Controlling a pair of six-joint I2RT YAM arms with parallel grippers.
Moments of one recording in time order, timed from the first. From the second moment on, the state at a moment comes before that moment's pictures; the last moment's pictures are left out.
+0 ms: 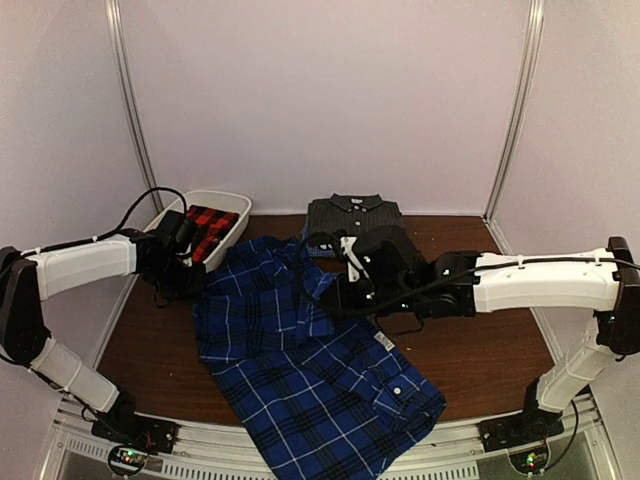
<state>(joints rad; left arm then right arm) -0.40 1.45 0.96 -0.61 -0.12 -0.54 1.10 1.55 1.17 -0.24 0.14 0.67</state>
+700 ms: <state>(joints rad) -0.21 1.22 0.92 -0.67 -0.04 -0.45 1.10 1.77 1.67 -0.37 0.00 0.39</state>
